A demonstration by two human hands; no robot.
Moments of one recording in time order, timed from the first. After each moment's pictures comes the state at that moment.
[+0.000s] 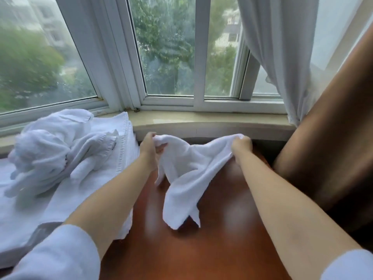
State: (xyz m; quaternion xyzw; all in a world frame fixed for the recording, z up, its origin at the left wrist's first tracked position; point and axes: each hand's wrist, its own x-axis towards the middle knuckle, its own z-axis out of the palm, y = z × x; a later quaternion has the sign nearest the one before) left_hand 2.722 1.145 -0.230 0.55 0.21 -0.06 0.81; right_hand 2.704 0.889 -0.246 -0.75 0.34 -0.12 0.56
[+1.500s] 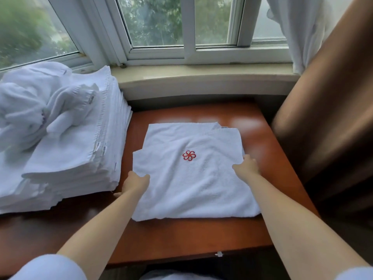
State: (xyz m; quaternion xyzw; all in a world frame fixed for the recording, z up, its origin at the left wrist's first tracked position) left_hand 2.577 1.170 -0.401 0.89 0.31 -0.17 0.30; right_hand 2.562 0.833 -0.397 -0.87 0.32 0.12 0.36
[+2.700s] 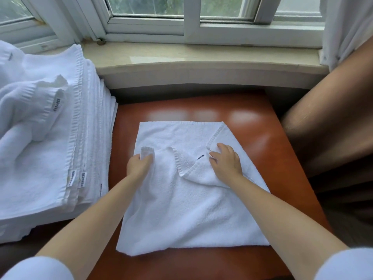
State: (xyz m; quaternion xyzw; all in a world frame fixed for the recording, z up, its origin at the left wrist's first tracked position) left_hand 2.688 1.146 -0.417 0.82 0.28 -0.14 0.48; right_hand 2.651 0.883 -0.443 -0.99 0.04 0.05 0.16
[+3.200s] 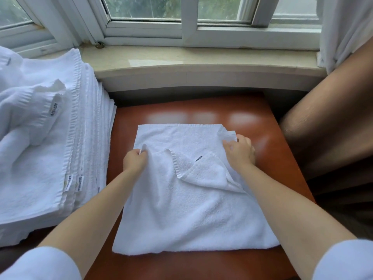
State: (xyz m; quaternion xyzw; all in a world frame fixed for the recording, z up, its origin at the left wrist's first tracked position) left_hand 2.712 1.152 -0.412 0.88 0.22 -0.12 0.40; right_hand 2.675 0.849 -0.416 -0.94 0.22 -0.02 0.25
